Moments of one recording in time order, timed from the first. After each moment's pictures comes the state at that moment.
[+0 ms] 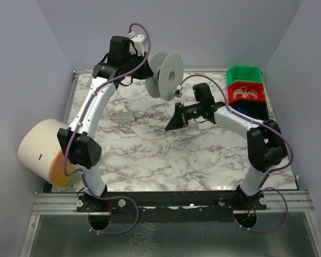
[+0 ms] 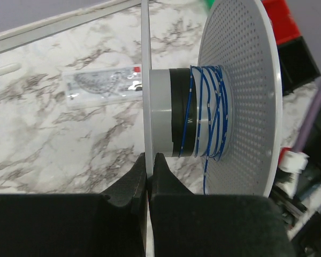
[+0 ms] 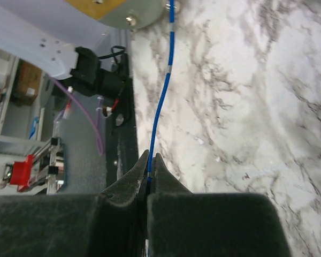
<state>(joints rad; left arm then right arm) -0.31 1.81 2.00 -0.70 0.36 -0.15 0.48 1.76 1.23 -0.15 -1.19 0.15</state>
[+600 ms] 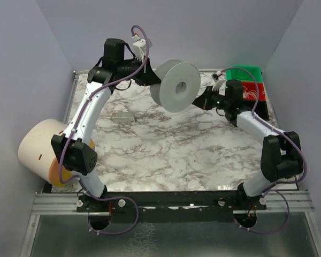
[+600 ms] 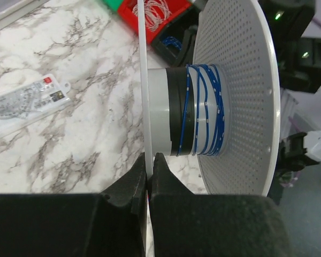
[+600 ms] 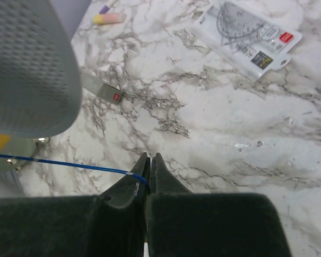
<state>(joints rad) -0.29 1.71 1.89 -0.62 0.83 -0.12 0.23 1.59 1.00 0.19 -0.58 0.35</state>
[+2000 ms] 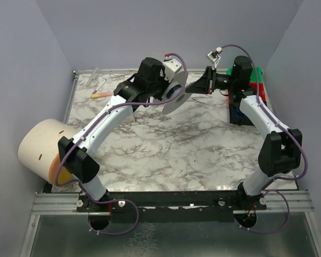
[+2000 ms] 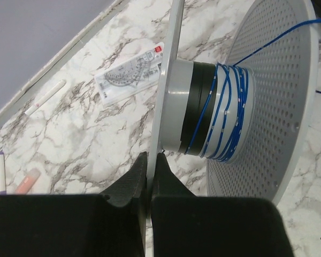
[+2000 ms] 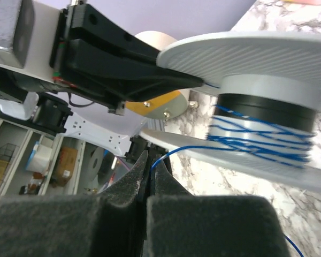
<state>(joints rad) -0.62 1.65 1.76 -0.64 -0.02 0.21 0.18 1.66 1.37 0.19 -1.27 0.78</state>
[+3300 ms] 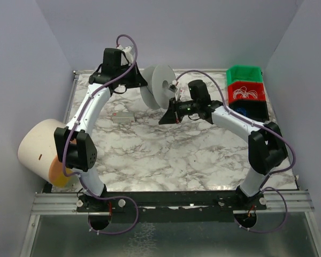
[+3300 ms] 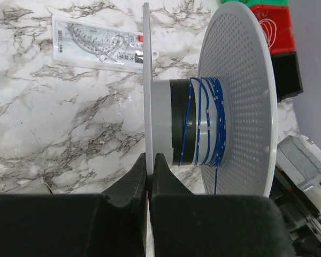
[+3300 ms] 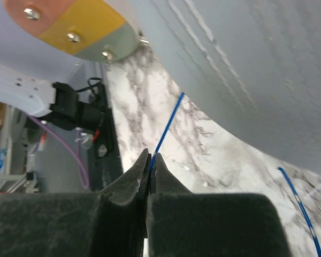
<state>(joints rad) -0.25 1.75 1.75 -0.57 0.43 -0.33 0.55 1.74 1.28 -0.07 -0.96 0.29</state>
